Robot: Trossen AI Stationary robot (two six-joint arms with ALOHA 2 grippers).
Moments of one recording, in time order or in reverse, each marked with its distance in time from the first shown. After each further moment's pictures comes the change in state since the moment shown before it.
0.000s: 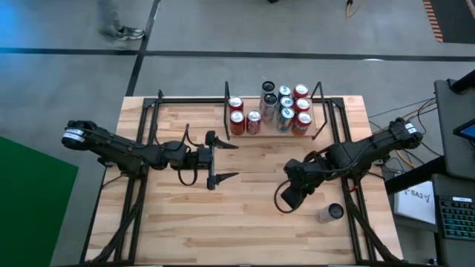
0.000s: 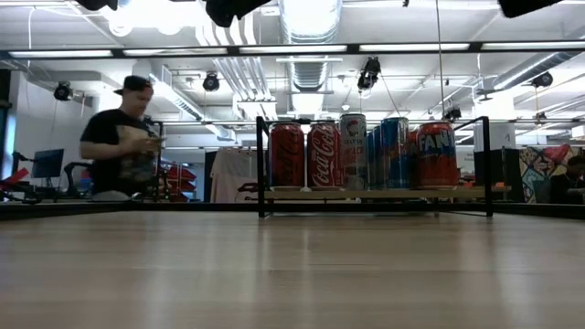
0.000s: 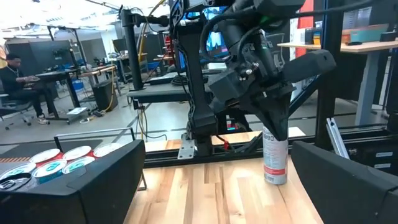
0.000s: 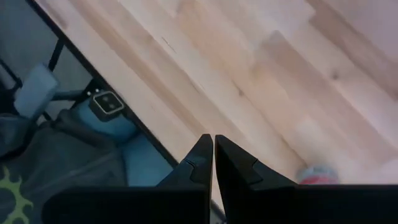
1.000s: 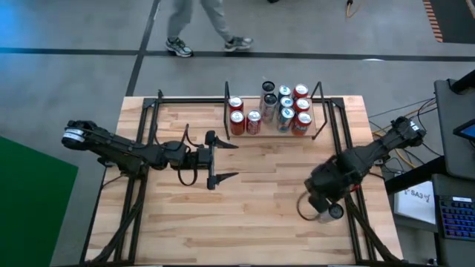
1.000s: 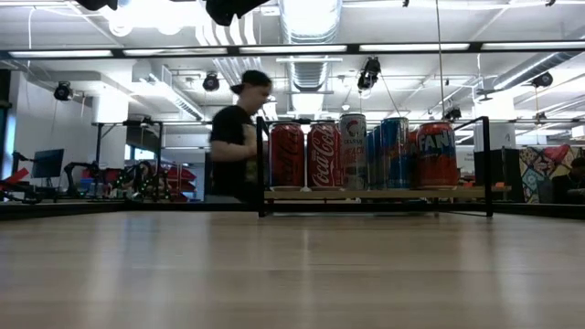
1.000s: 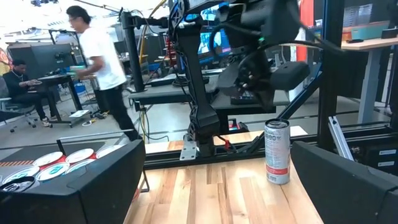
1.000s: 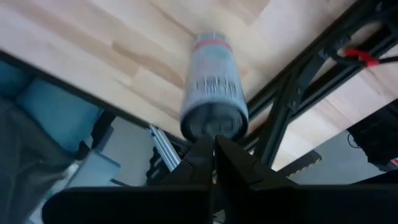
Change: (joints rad) left arm 0.001 0.000 0.000 0.002 -0.002 0.021; right arm 0.125 -0.046 -0.002 -0.465 -0.220 0.227
